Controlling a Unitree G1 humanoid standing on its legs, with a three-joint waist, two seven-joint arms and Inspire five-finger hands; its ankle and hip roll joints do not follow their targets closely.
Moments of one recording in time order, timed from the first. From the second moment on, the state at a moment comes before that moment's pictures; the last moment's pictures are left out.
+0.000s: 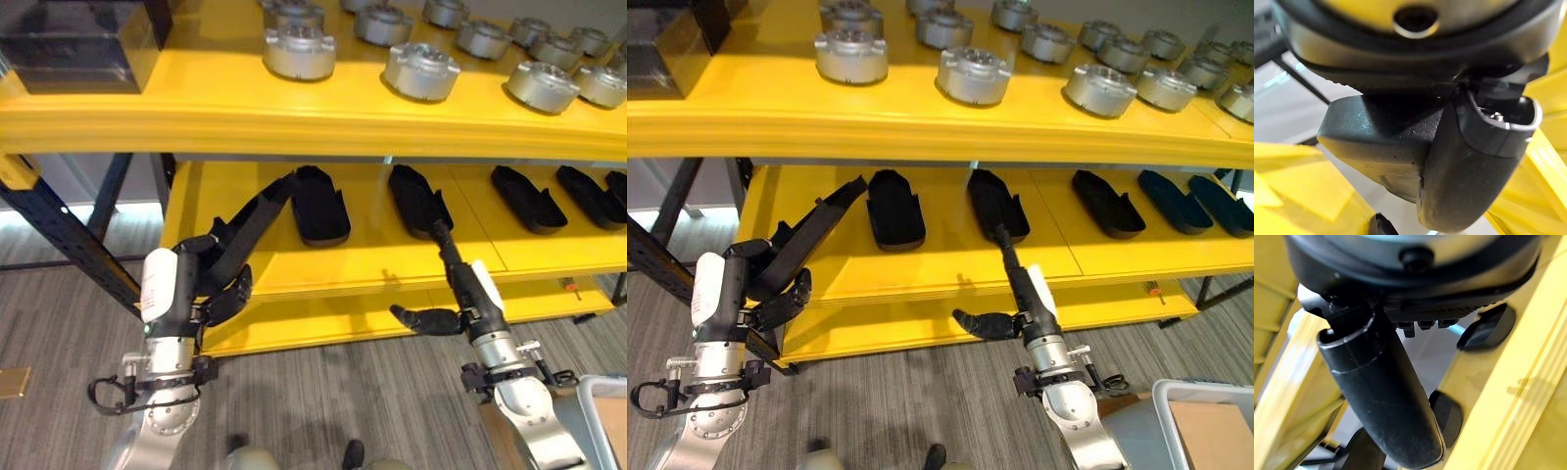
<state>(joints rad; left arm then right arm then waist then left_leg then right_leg) 0.21 0.52 -0.01 -0.24 0.36 -0.20 0.47 0.11 -0.48 0.12 -0.16 0.06 -0.19 -0.14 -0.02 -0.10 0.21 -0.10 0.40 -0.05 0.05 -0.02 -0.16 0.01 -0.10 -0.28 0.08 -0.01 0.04</state>
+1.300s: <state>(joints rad) -0.04 0.49 -0.12 -0.13 0.41 -0.09 0.57 0.19 -0.48 0.18 -0.15 0.04 -0.17 -0.09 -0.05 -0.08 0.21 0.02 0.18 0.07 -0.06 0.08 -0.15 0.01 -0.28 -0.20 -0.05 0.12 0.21</state>
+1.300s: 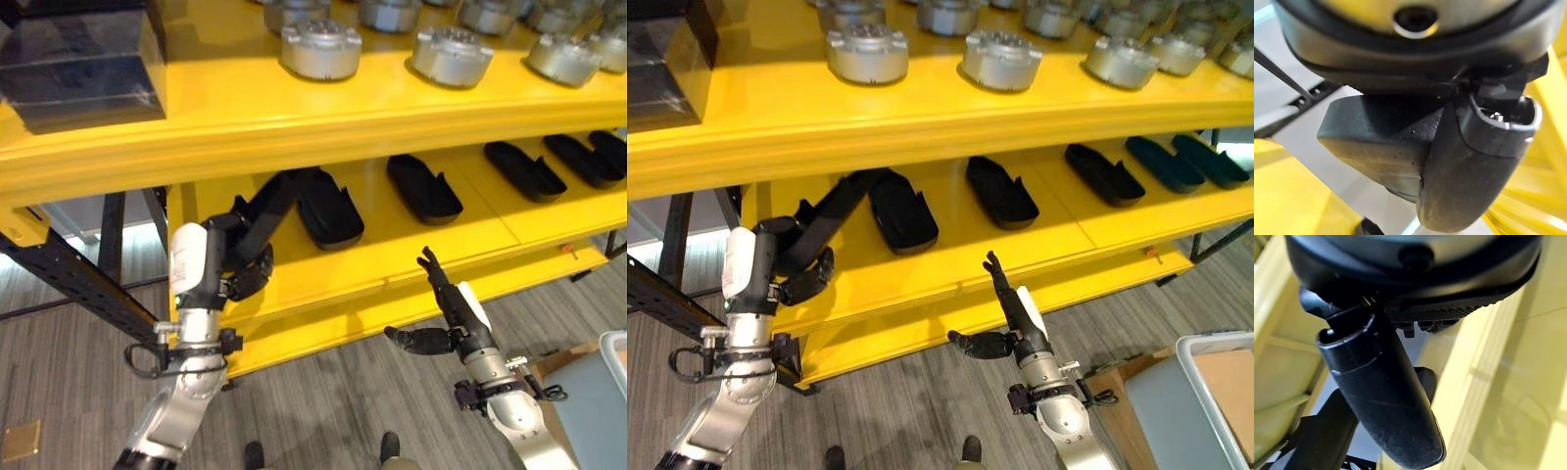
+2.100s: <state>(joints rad) -0.28 0.48 0.04 0.05 0.49 0.12 0.85 0.02 -0.54 0.26 -0.17 0.04 -0.18 -0.10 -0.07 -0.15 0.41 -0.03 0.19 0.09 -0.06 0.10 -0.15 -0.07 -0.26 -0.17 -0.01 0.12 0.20</state>
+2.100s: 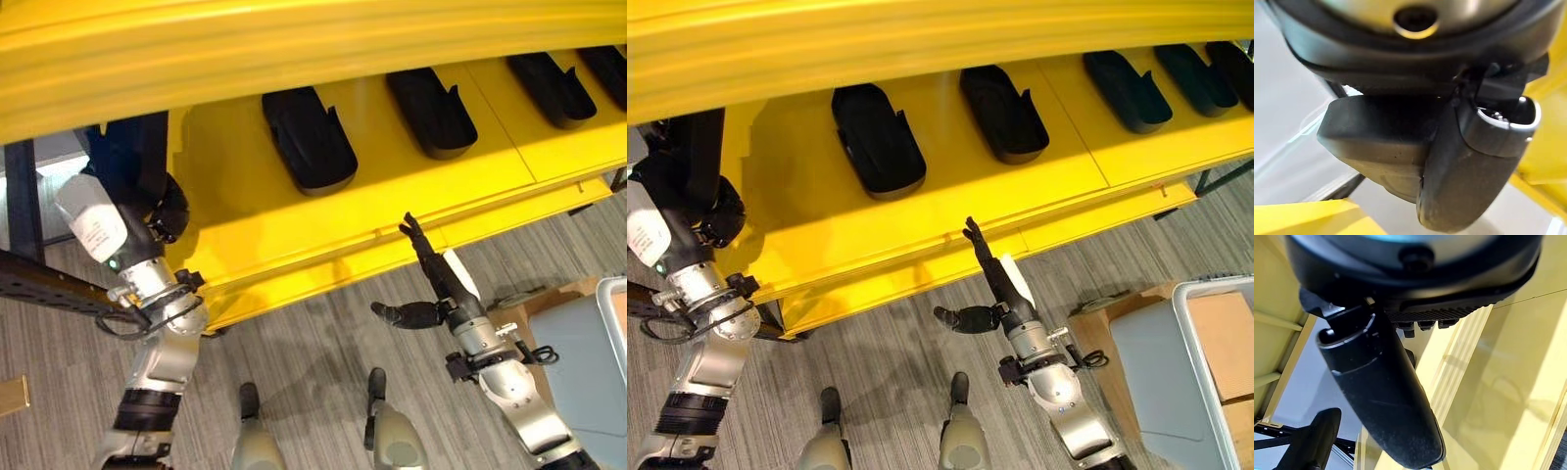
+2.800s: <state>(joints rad) -0.26 0.45 0.05 0.16 0.48 0.15 0.82 -0.01 -0.55 0.28 -0.19 0.04 -0.18 -0.09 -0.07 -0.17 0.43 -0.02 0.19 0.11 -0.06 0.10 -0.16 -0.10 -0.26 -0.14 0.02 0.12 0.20</state>
